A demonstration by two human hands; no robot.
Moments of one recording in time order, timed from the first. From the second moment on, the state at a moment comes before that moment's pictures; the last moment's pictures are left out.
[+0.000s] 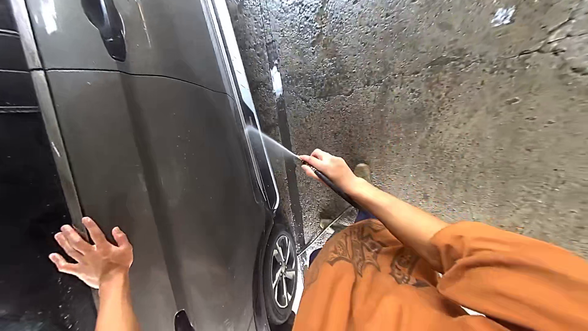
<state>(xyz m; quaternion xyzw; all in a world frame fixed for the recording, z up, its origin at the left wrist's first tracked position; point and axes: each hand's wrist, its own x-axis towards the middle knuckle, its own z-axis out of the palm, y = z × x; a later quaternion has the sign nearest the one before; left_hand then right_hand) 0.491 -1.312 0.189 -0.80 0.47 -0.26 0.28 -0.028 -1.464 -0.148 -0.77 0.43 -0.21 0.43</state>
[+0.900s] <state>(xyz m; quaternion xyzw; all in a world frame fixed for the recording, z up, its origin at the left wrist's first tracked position) 0.492 -1.312 0.186 -0.80 0.48 -0.28 0.24 0.000 -1.607 -0.136 -0.67 0.55 -0.39 0.33</state>
